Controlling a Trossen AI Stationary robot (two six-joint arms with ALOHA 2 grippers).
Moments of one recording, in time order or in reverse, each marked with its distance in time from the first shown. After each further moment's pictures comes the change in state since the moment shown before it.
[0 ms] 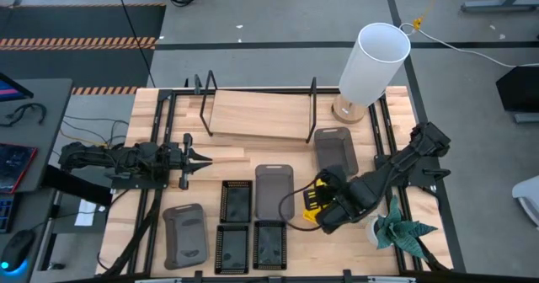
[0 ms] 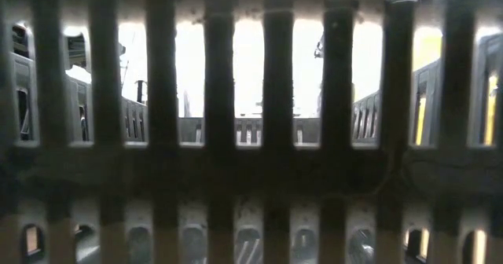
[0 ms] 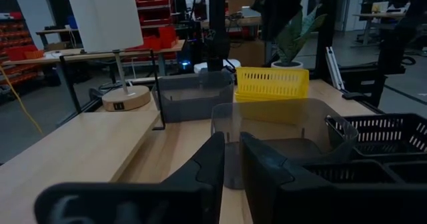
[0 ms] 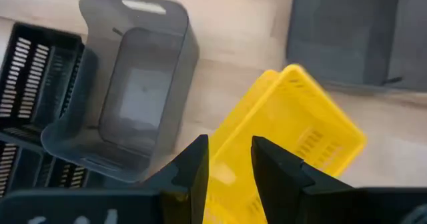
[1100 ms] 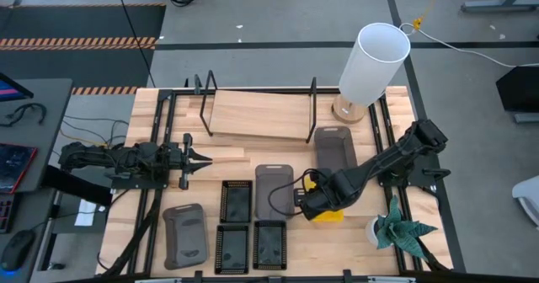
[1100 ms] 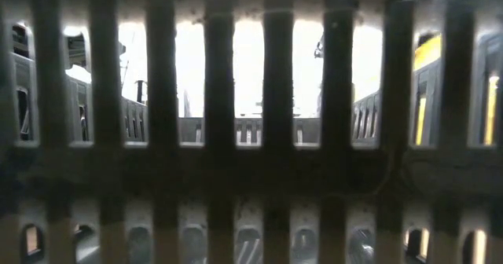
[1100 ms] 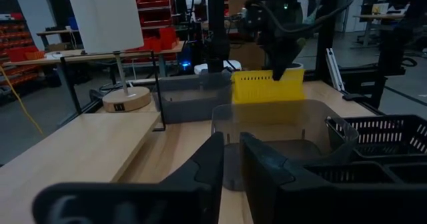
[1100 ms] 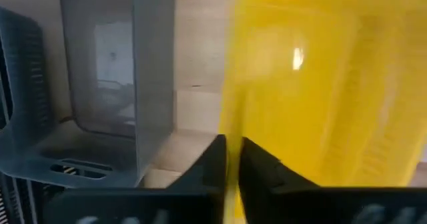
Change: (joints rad) left arm 0.000 0.000 0.000 0.002 0.000 0.000; right arm -0.133 0.001 -0.233 0.355 -0.263 0.039
